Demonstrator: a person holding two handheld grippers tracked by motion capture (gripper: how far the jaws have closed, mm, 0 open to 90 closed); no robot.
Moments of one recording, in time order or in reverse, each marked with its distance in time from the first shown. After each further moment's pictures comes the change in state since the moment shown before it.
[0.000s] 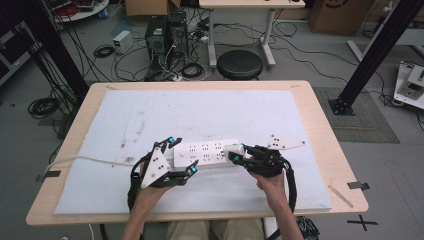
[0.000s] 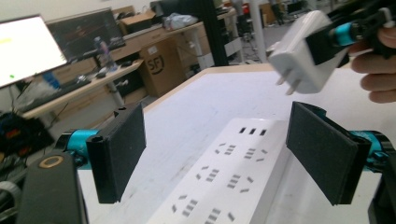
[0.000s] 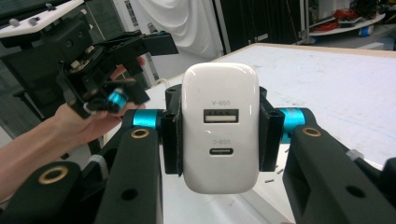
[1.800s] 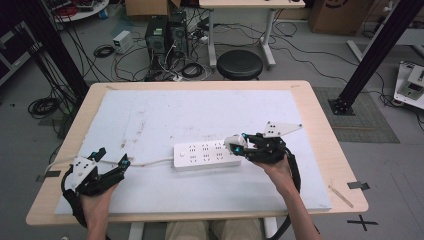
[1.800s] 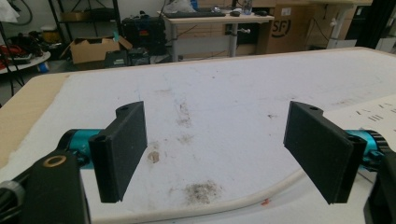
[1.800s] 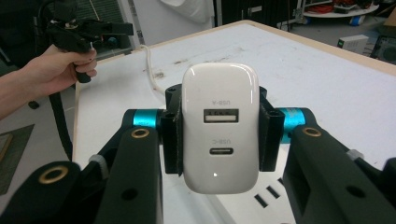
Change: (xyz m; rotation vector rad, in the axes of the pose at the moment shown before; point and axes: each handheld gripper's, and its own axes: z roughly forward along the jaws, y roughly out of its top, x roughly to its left) left arm 0.071 -0.059 -0.116 0.152 0.498 -0.340; right arm -0.012 0.043 0.003 0.171 -0.045 -0.154
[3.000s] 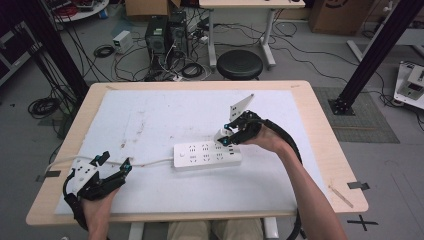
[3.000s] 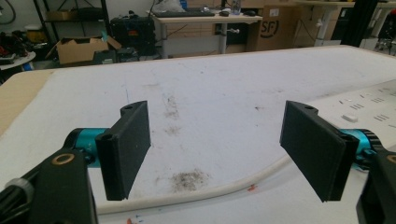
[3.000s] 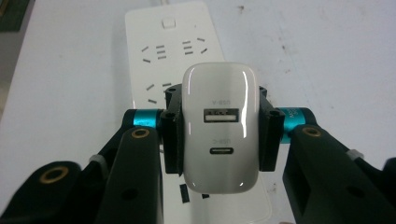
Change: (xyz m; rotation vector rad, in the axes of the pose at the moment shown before) left arm -0.004 -0.011 -0.007 -0.006 -0.040 -0.005; right arm -0.058 0.046 0.078 0.524 0.184 -0.312
